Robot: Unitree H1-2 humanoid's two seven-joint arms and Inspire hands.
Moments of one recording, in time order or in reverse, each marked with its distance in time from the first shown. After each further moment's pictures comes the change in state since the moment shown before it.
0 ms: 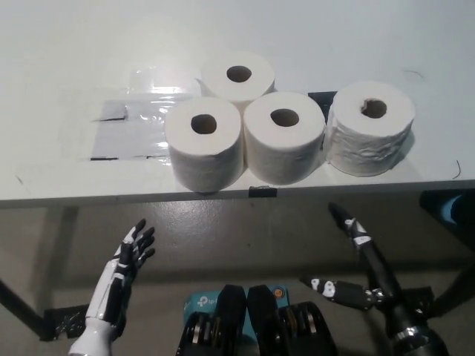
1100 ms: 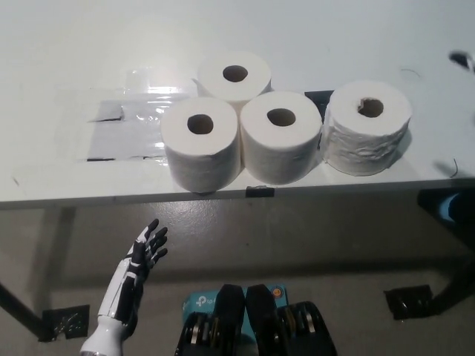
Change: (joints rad) left_arm -0.009 -0.018 -0.014 0.017 0.001 0.001 0.001; right_arm -0.591 -0.429 -0.170 -0.186 0.066 0.395 0.121
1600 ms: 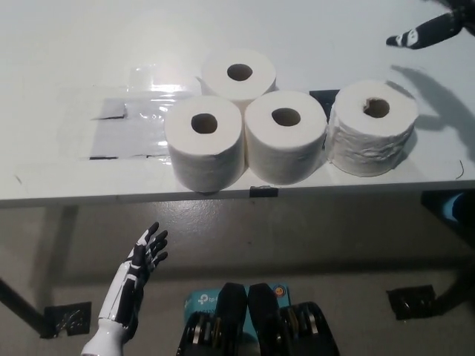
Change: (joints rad) left_arm 0.004 -0.002 0.001 0.009 -0.001 0.000 0.000; right_arm -0.490 0.007 0.410 0.787 -0.068 0.141 0.315
